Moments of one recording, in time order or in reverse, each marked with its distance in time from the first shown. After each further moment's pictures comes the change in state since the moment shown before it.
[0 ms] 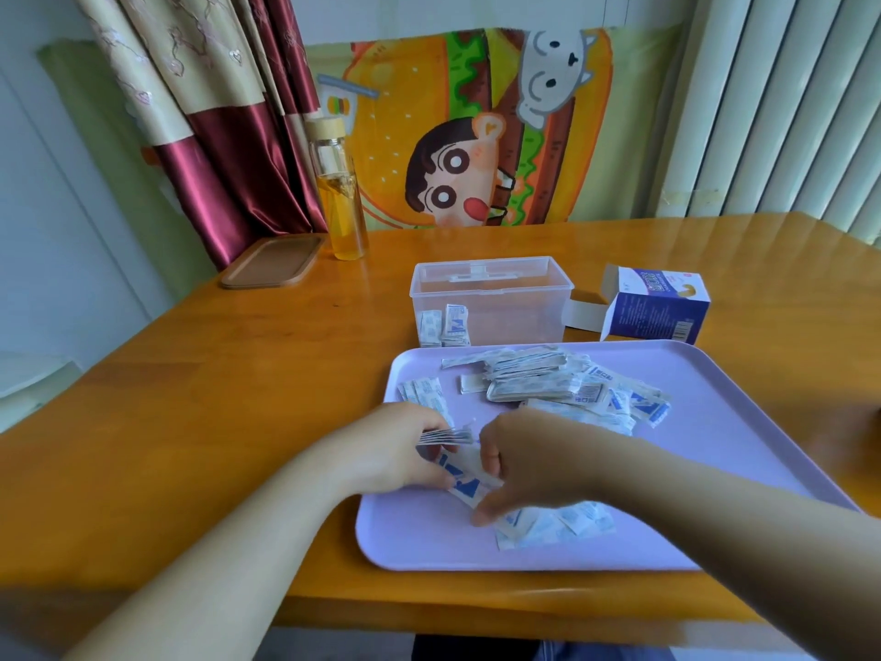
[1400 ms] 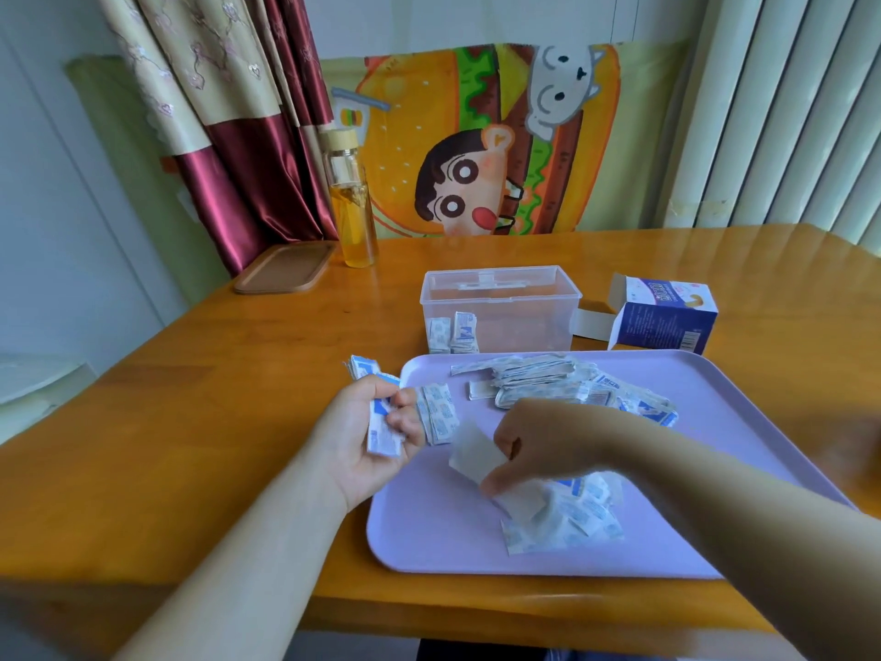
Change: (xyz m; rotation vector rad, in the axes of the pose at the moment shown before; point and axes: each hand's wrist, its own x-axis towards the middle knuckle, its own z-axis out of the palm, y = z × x) left_hand -0.008 -0.002 -0.005 -1.914 0.292 -0.252; right_hand 0.012 0.017 -0.008 0.185 -0.039 0.028
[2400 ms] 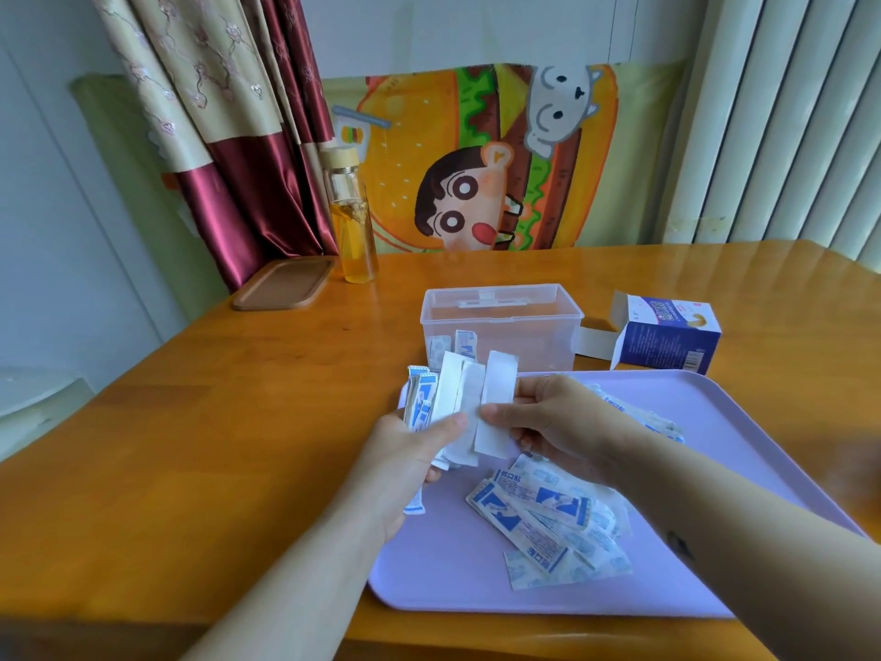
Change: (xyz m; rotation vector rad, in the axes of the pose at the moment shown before) left_hand 0.015 -0.027 0.002 0.765 0.027 0.345; right_hand 0.031 0.026 0.003 1.230 0.237 -0.022
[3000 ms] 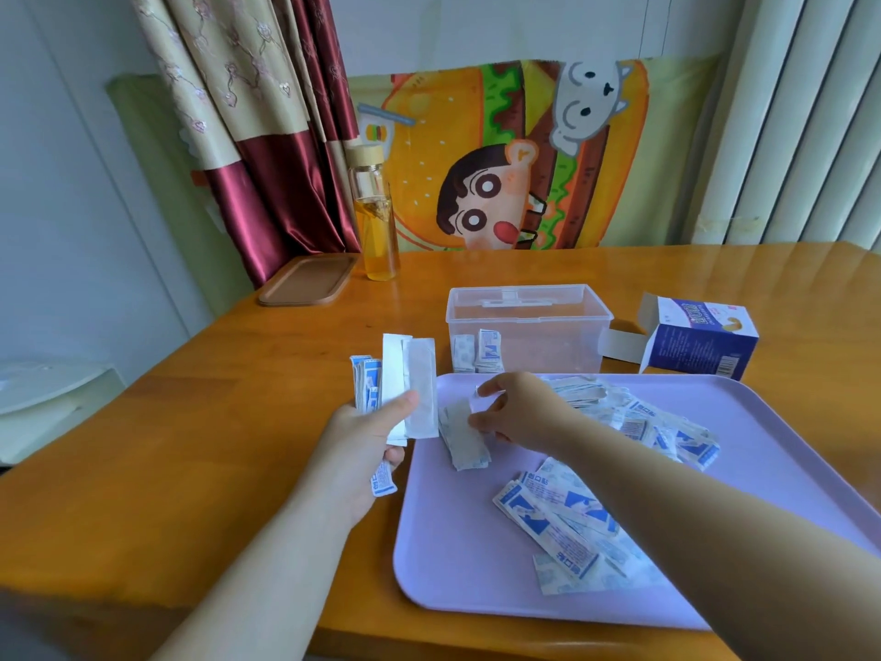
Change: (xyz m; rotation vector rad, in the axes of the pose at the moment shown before) left_hand 0.004 0.012 -0.043 -0.238 0.224 -0.080; right_hand 0.049 -0.001 0.035 -0.664 0.154 0.000
